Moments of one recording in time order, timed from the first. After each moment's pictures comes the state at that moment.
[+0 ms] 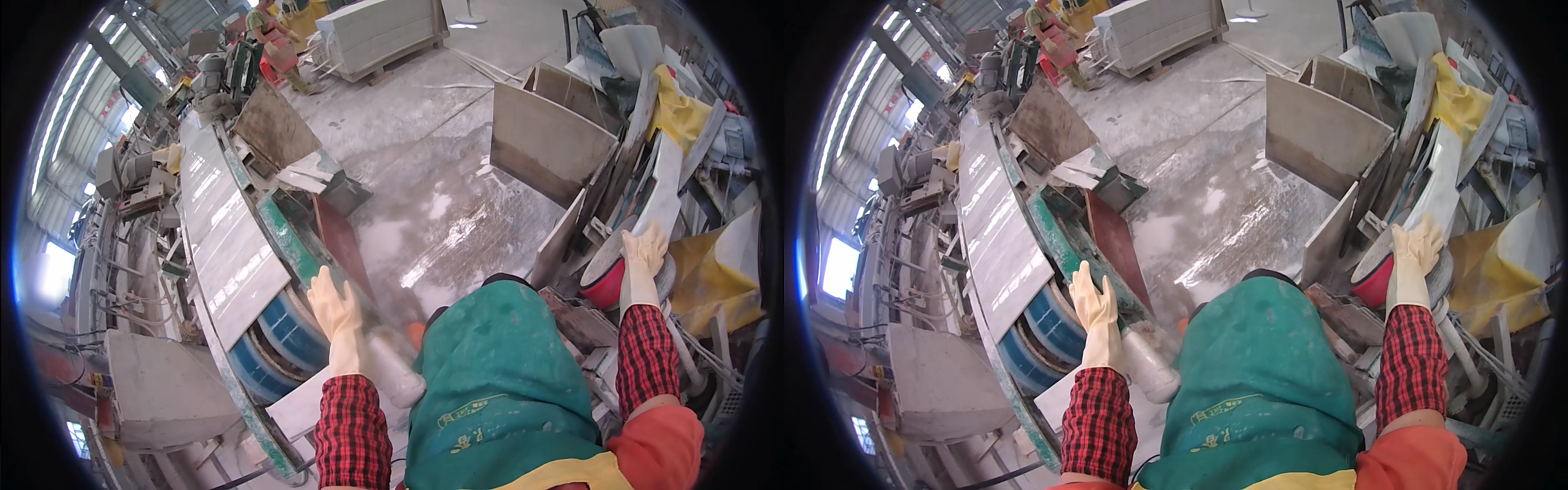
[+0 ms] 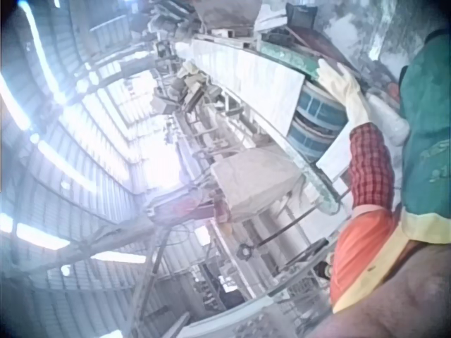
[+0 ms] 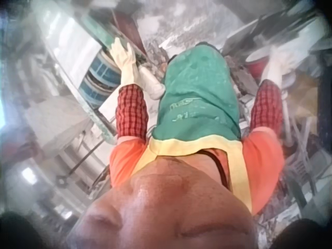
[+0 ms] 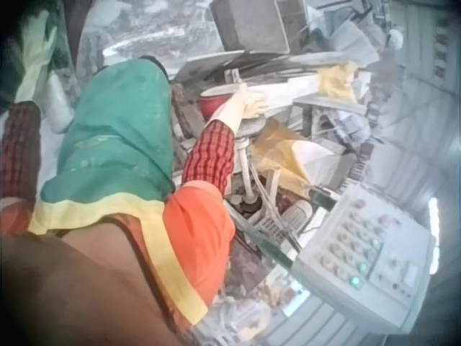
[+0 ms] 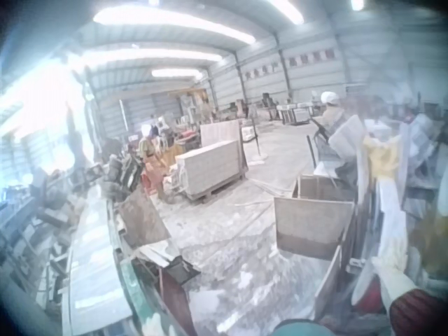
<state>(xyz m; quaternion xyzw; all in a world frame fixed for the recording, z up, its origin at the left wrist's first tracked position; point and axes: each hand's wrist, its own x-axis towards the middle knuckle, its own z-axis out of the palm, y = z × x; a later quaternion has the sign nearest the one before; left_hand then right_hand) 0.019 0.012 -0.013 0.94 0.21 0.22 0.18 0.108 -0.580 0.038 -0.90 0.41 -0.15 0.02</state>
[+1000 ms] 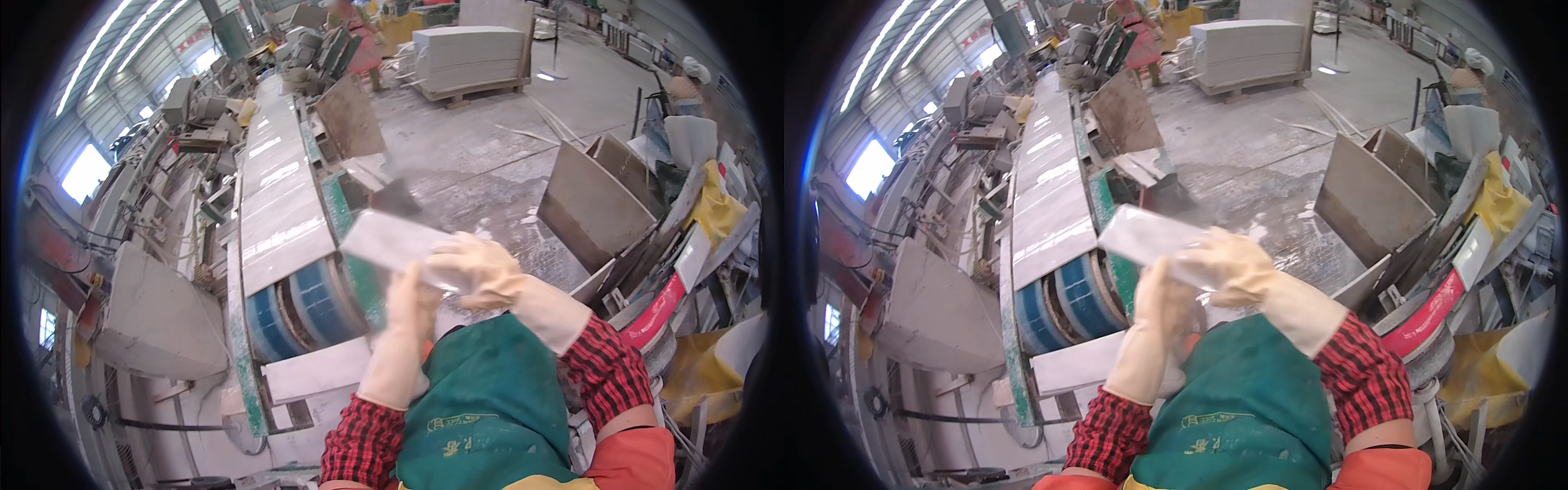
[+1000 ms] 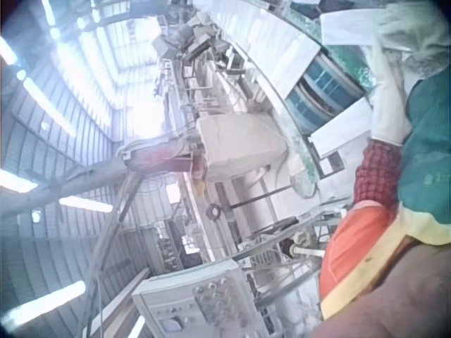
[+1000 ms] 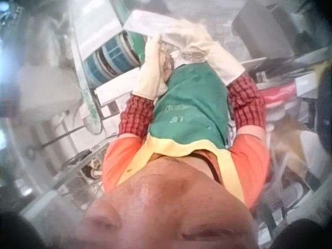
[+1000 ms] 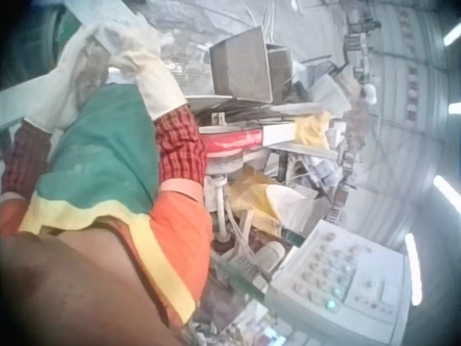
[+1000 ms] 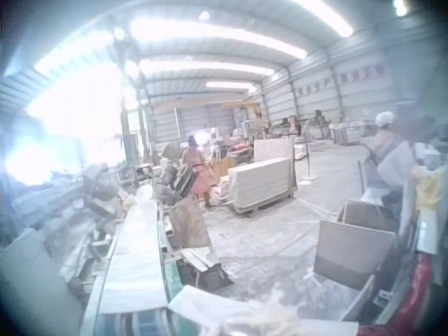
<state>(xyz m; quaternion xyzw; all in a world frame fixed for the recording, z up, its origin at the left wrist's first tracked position) 0.014 -0.082 0.059 0.30 0.16 0.16 0.93 0.114 -0.231 0.136 -0.76 -0.60 -0.02 0.25</state>
